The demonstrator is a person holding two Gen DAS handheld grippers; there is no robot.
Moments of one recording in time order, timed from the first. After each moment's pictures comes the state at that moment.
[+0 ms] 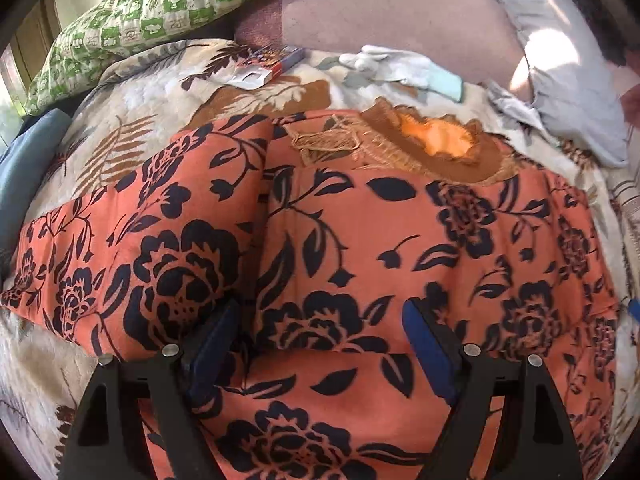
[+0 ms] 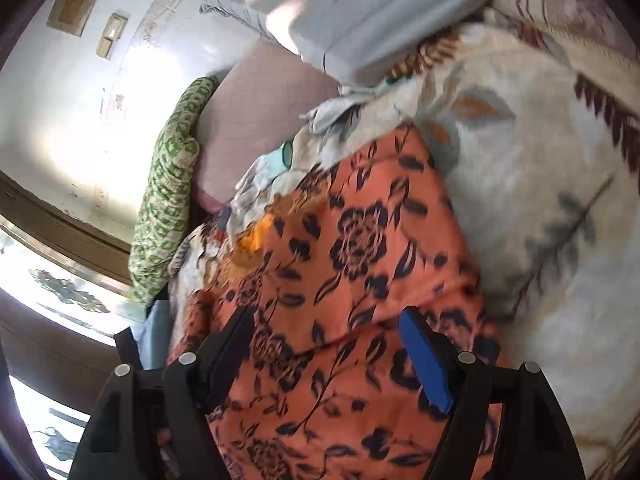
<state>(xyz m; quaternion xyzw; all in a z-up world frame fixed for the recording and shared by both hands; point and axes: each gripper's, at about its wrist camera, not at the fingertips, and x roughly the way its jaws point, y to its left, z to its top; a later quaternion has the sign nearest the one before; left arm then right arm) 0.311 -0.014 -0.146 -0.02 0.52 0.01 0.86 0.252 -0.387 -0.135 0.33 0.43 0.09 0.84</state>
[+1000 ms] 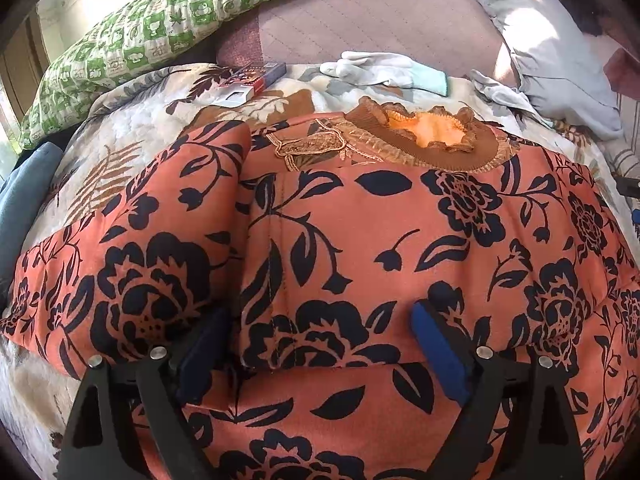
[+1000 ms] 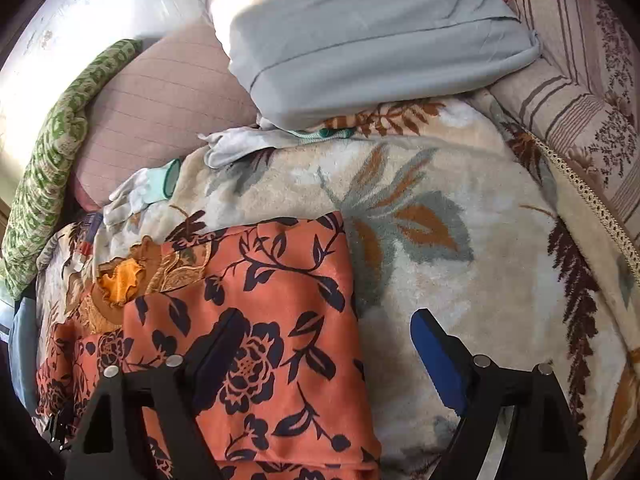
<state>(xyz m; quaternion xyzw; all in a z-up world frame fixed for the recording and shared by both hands) 0.304 -0.020 -0.161 0.03 0.47 -0.02 0.88 0.343 -0.395 -0.135 0.16 0.49 -0.05 0.86</state>
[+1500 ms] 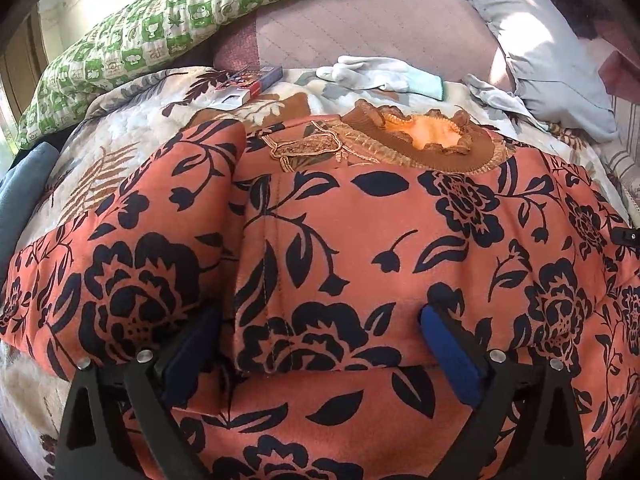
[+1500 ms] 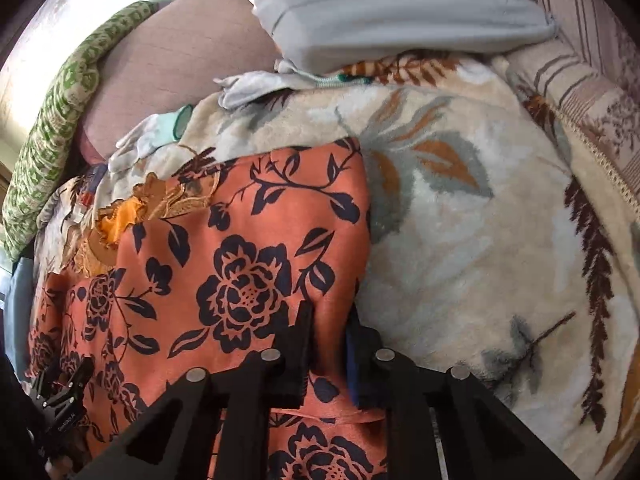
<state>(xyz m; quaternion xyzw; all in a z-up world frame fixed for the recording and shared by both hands) 0.305 -0.020 -0.165 0.02 0.46 -0.03 0.89 0.322 -0.373 -0.156 0.12 0.52 -0.03 0.85</state>
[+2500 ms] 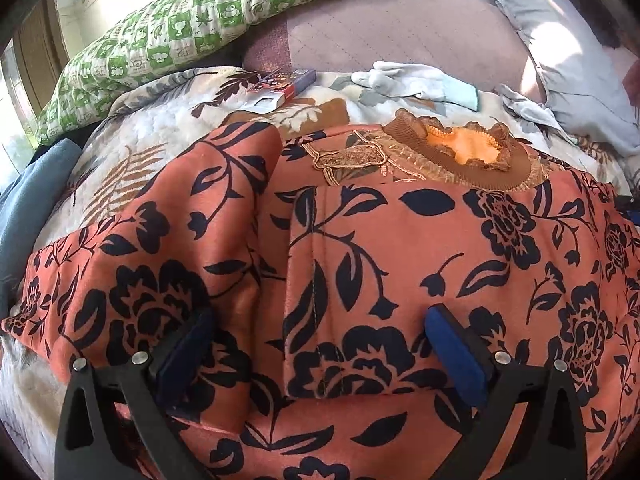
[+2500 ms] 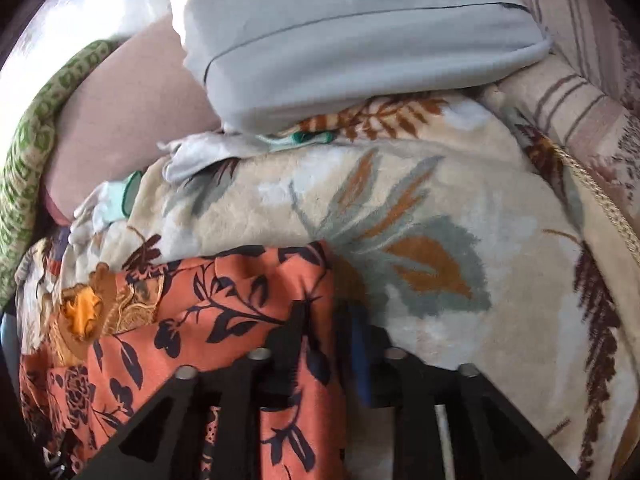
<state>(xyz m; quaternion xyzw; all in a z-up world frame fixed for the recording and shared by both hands) 0.318 -0.006 -0.163 0.02 0.45 0.02 0.89 0.390 -0.421 -0.166 0.16 0.49 -0.08 0.85</state>
